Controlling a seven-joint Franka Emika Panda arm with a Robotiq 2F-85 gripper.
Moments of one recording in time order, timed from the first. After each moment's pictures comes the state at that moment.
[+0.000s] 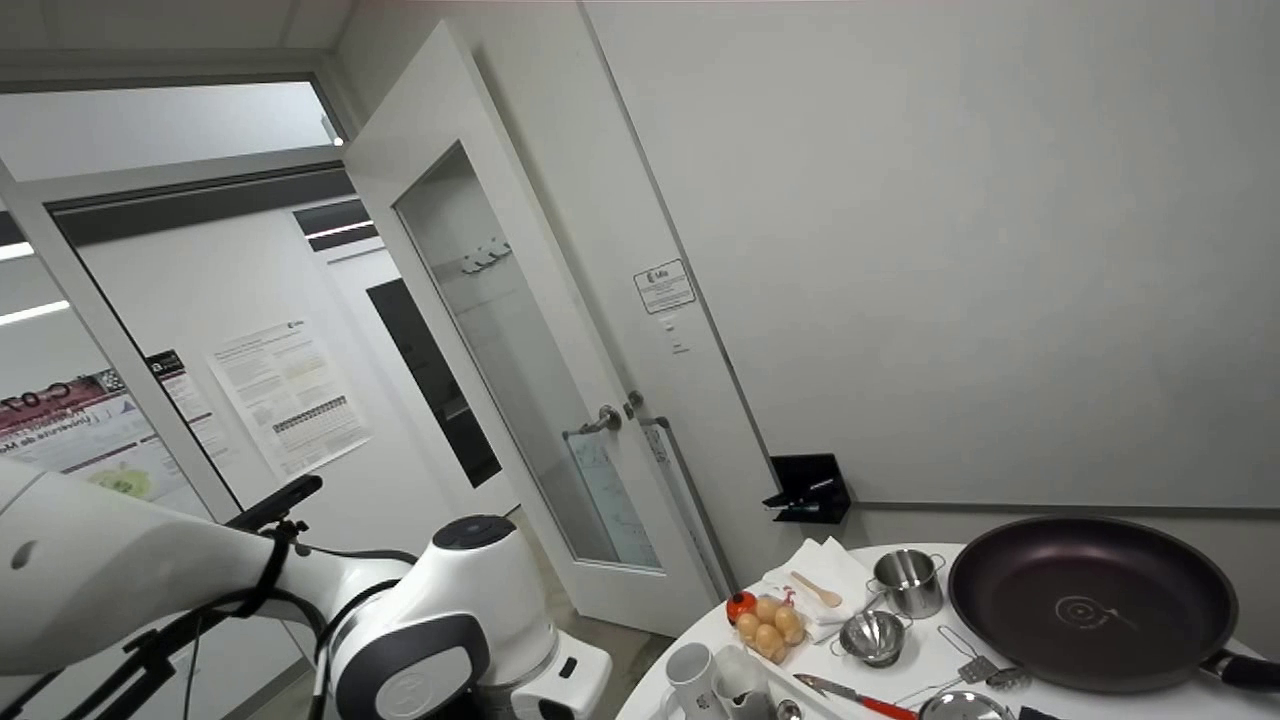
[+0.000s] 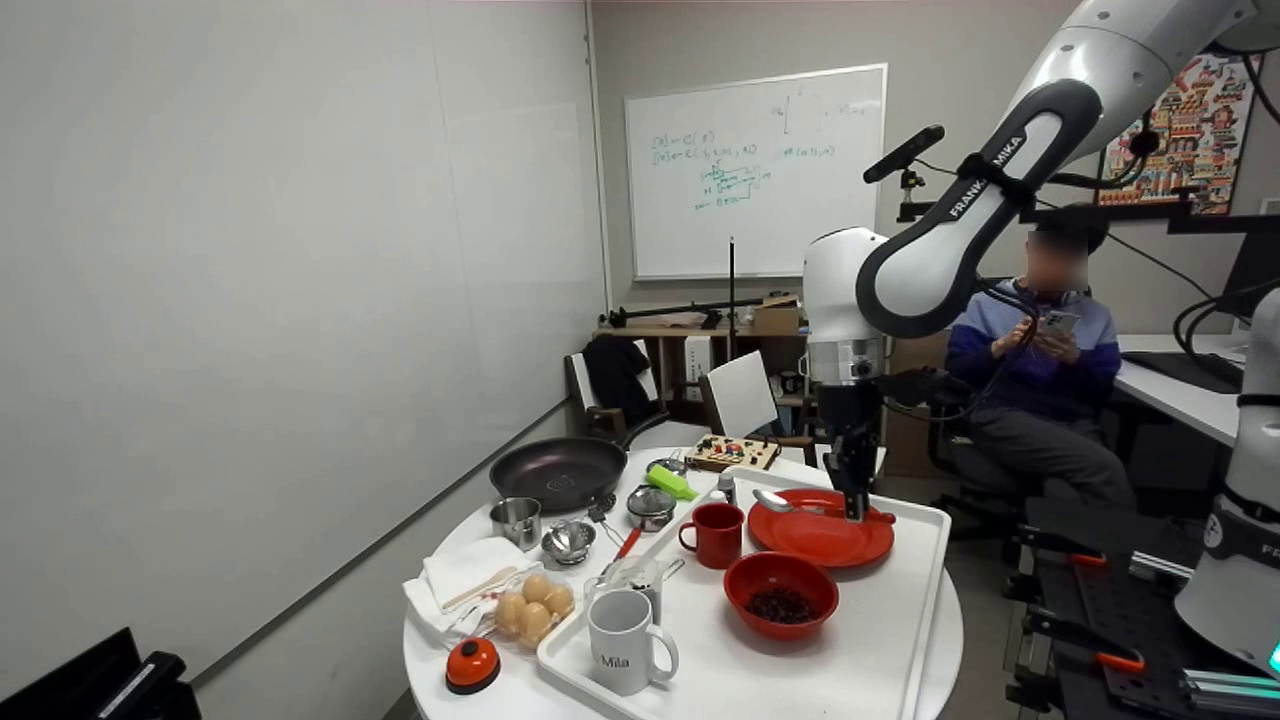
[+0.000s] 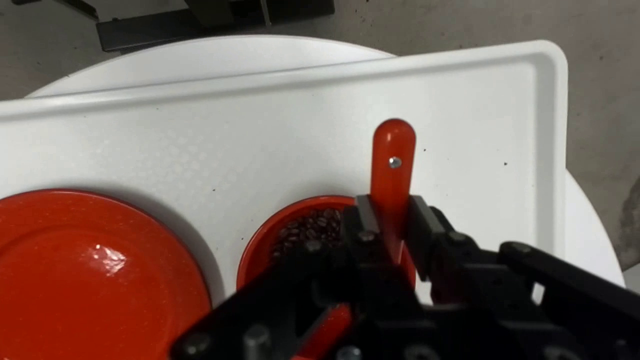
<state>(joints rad) -0.16 0.00 0.35 -2.53 0.24 2.41 0.16</state>
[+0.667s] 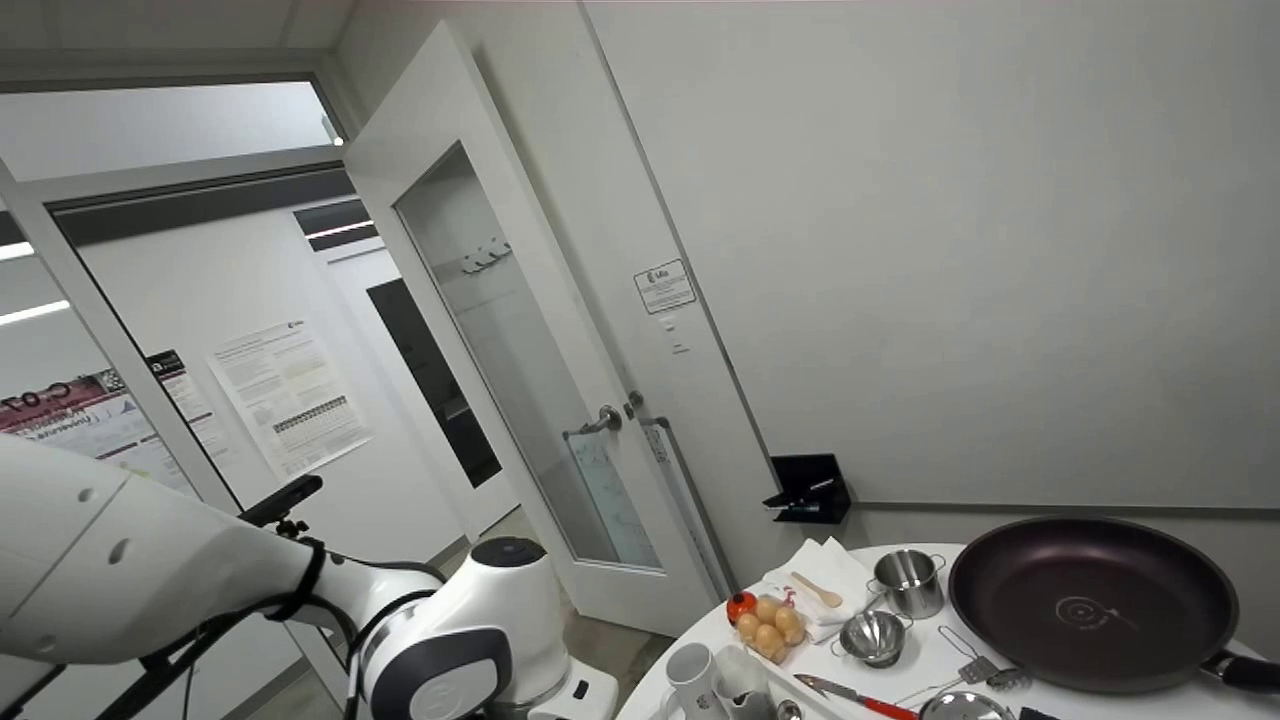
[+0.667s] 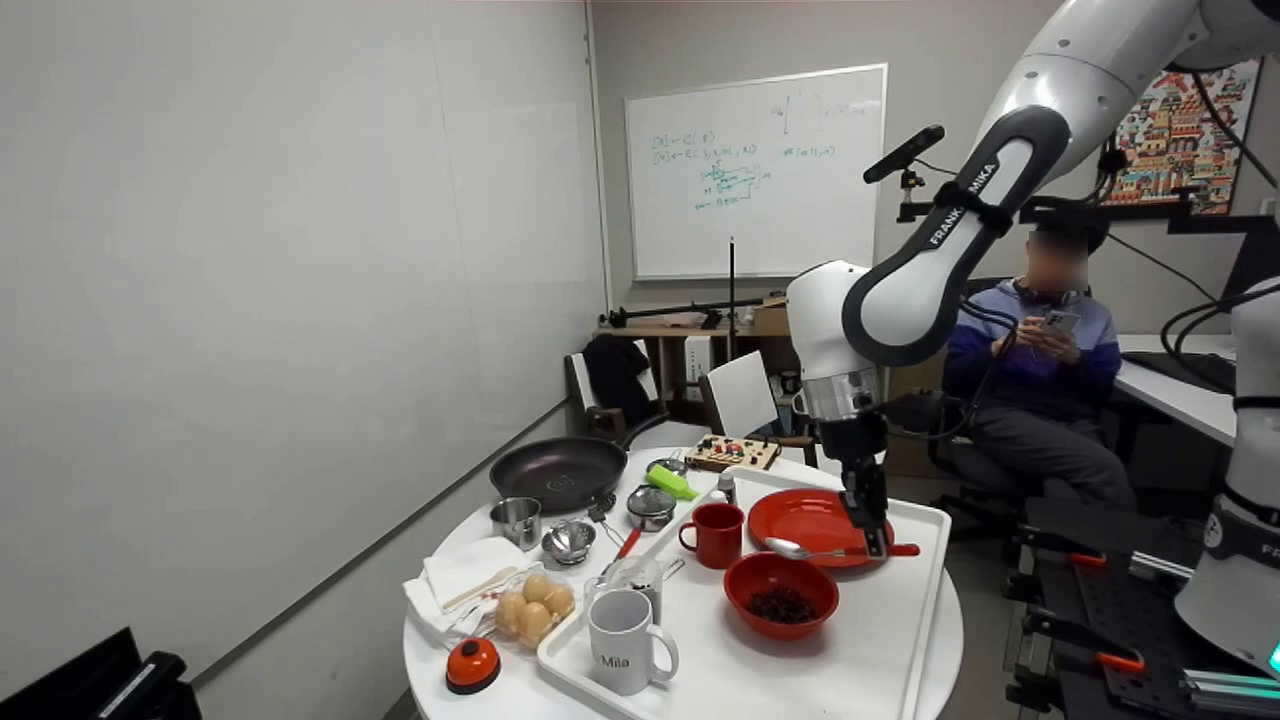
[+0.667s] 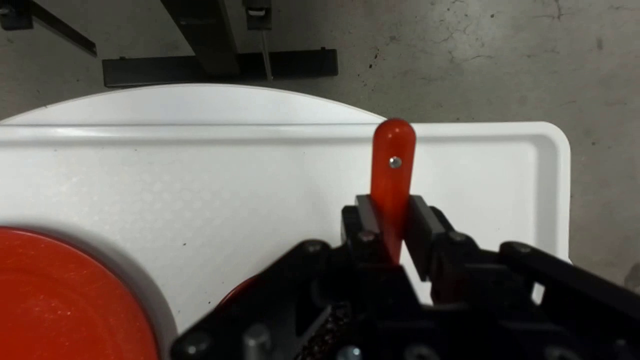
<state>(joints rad) 0.03 0.11 0.19 -2.49 0.24 2.33 0.09</state>
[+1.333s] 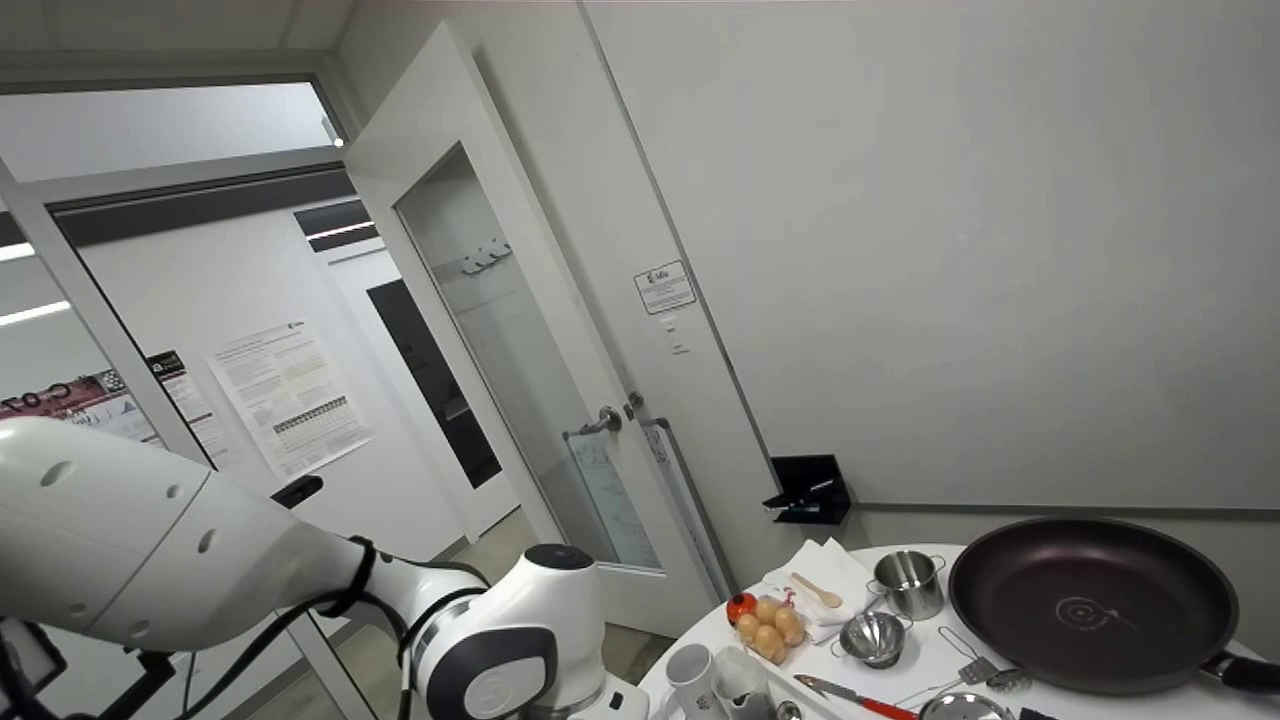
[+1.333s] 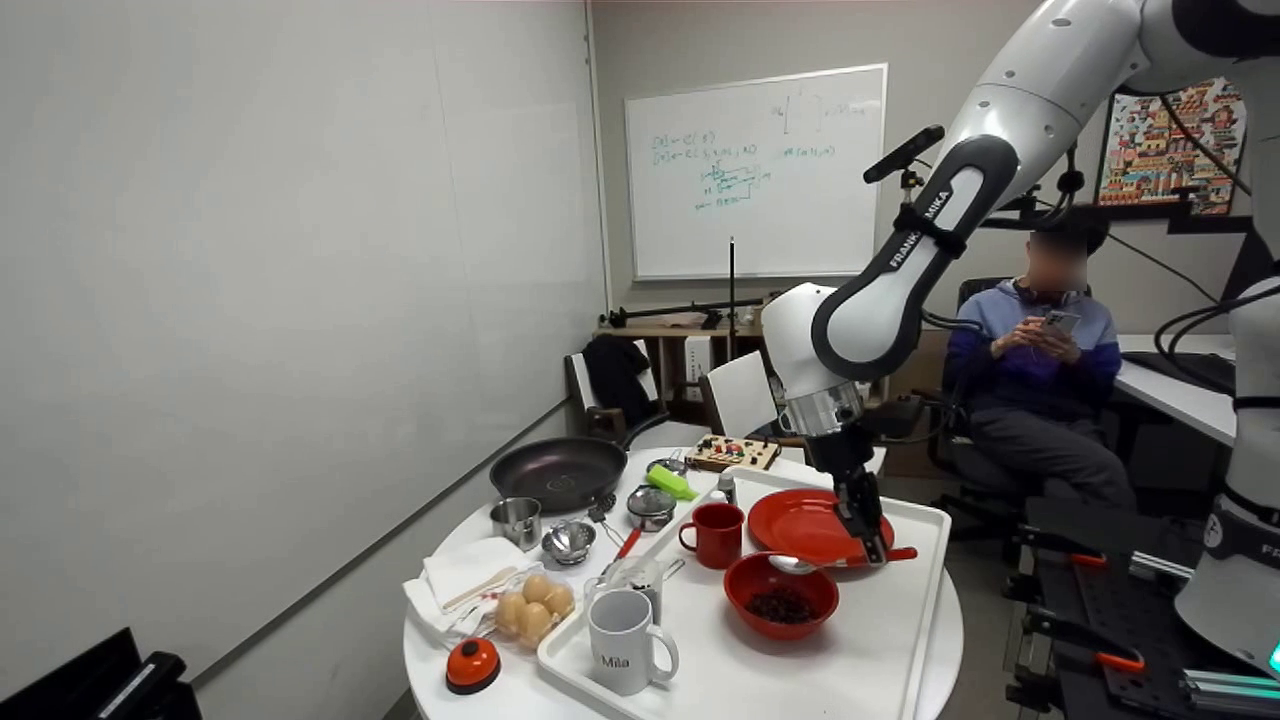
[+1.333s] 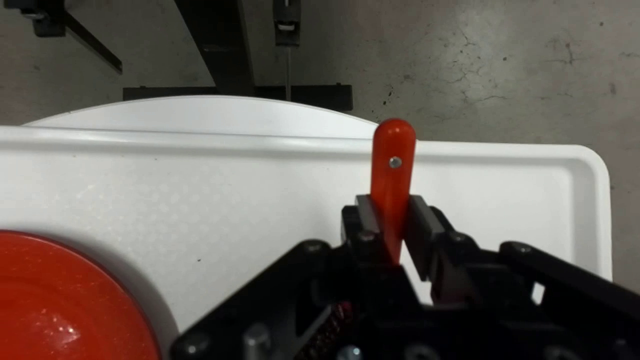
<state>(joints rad) 0.04 0.22 0.14 -2.39 0.18 2.23 0.07</state>
